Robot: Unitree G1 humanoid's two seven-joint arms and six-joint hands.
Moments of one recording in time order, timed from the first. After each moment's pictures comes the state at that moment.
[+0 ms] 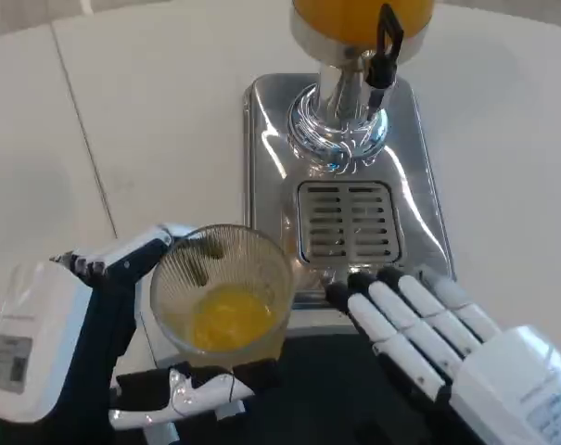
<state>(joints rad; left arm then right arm) 0.24 0.37 0.02 -0.37 0.64 -0.45 0.38 0.48 -0.41 -0.05 -0.76 -0.87 -0.46 0.08</state>
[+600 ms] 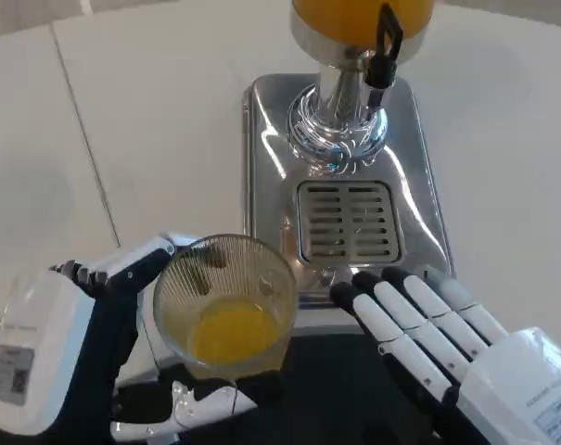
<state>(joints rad) 0.27 0.34 0.04 -0.37 0.67 -0.49 0.37 0.49 -0.39 -0.07 -0.74 -0.86 -0.49 0.07</state>
